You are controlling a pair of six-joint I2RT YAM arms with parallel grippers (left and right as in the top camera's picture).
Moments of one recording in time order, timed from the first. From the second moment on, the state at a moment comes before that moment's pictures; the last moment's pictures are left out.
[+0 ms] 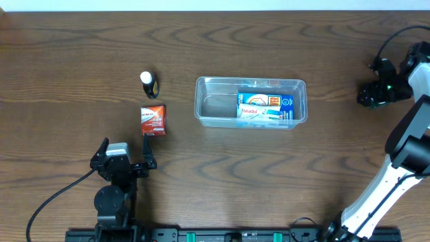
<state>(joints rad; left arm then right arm) -0.01 0.02 0.04 -0.14 -0.09 -0.03 -0.47 2.28 1.76 -0.88 -0.11 -0.61</state>
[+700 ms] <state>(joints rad) -0.01 0.02 0.04 -0.14 -0.09 -0.03 -0.47 2.28 1.76 -0.89 0.01 -0.41</state>
